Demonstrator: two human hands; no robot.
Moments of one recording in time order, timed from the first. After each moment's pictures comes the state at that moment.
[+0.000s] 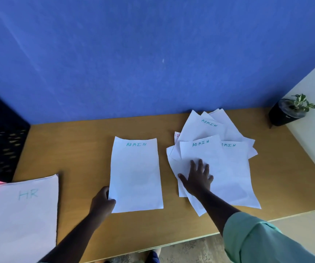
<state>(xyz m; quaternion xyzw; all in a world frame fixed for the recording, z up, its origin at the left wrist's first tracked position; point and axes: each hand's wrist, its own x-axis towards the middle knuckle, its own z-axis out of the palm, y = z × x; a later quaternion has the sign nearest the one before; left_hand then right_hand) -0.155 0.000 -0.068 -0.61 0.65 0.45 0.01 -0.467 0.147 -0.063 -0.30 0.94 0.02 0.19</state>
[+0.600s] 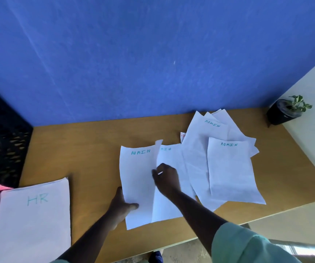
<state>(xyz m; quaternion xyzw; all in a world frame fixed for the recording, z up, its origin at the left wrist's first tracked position) -0.145 -0.006 -0.073 -0.50 0.59 0.63 0.00 -0.339 0.058 -0.035 -0.32 0.88 -0.25 0.23</state>
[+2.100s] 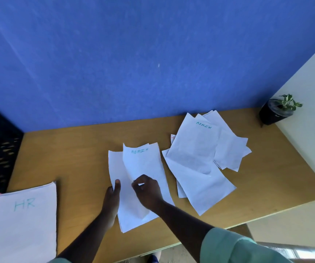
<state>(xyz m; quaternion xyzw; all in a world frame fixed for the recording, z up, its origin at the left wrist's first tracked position) -0.188 0.000 -0.074 -0.58 0.46 0.66 -0.16 -0.317 0.075 -0.040 -0.34 0.81 -0.31 0.35</state>
